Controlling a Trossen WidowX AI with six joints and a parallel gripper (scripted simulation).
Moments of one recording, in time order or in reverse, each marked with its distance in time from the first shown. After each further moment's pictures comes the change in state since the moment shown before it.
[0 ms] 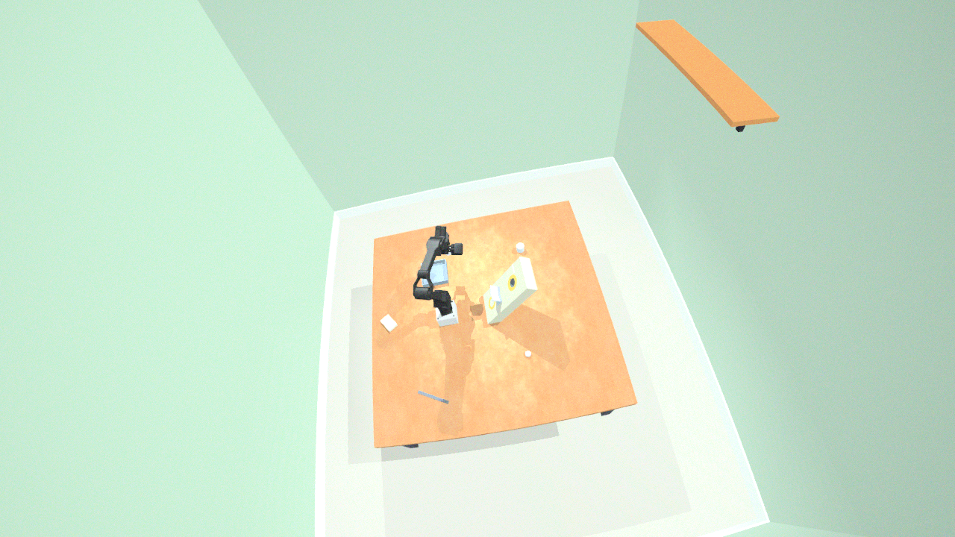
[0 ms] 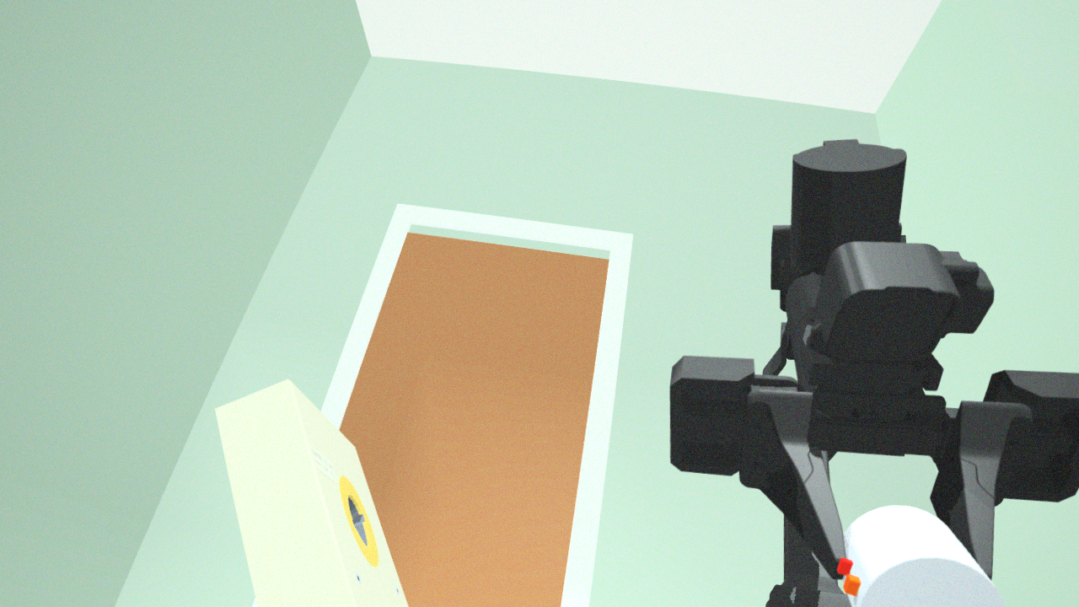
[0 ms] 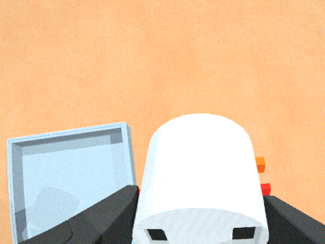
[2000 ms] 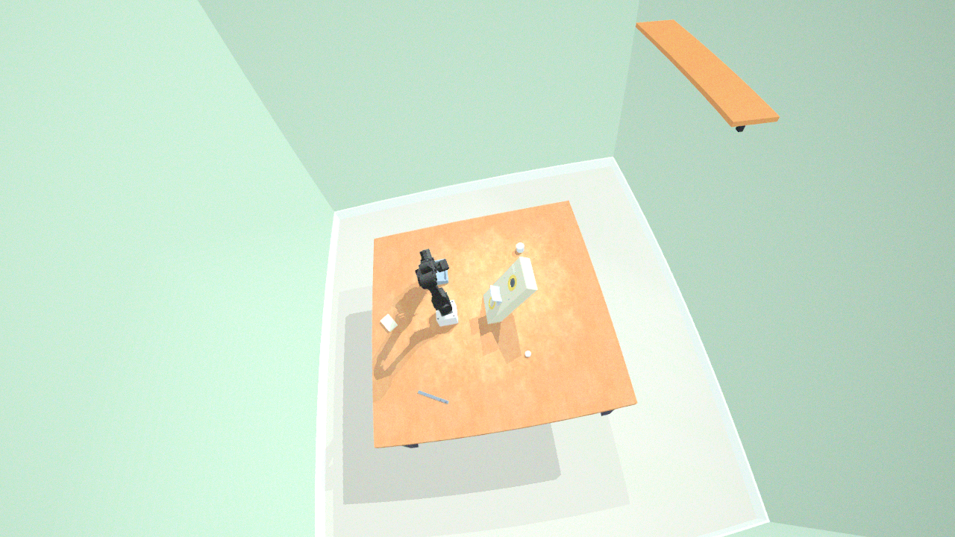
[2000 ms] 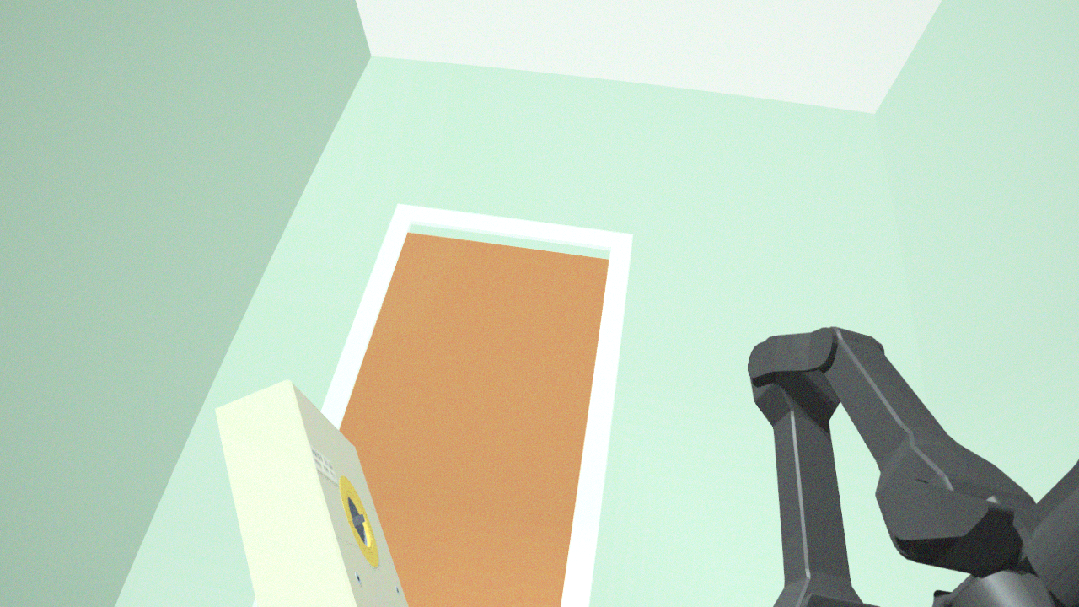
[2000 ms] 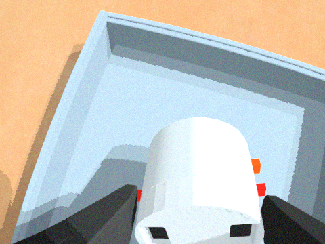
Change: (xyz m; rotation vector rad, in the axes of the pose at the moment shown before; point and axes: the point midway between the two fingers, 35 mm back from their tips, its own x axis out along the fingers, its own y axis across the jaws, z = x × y) arm 0.132 0.119 -0.102 -0.373 -0.016 0.222
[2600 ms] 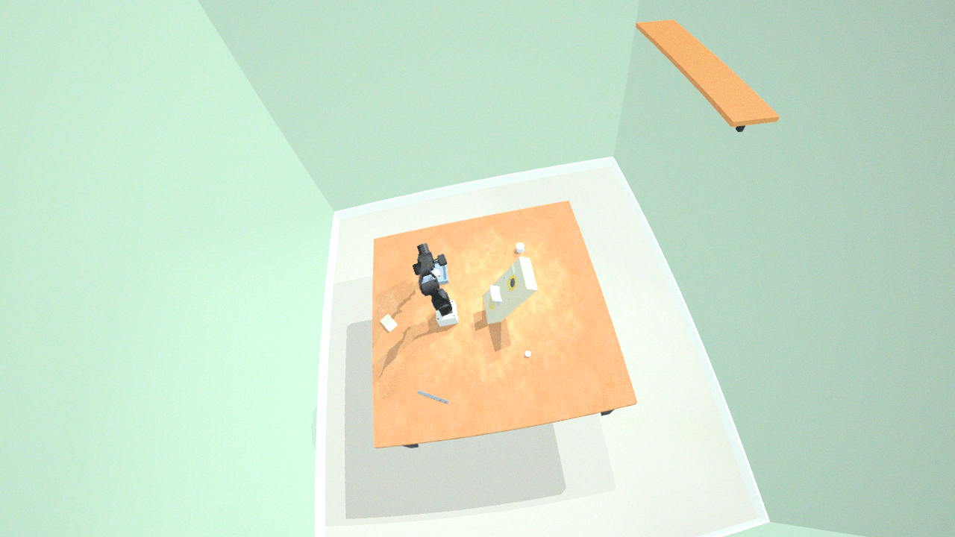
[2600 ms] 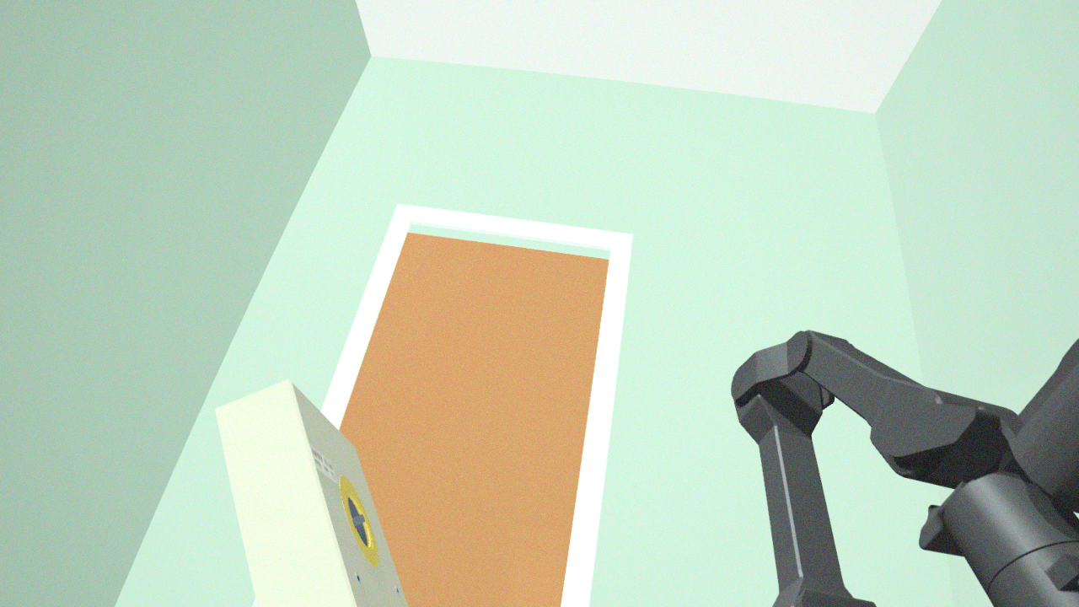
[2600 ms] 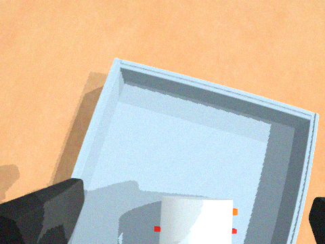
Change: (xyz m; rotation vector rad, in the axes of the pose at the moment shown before) arm -0.040 0.000 0.027 0.006 -0.001 -0.003
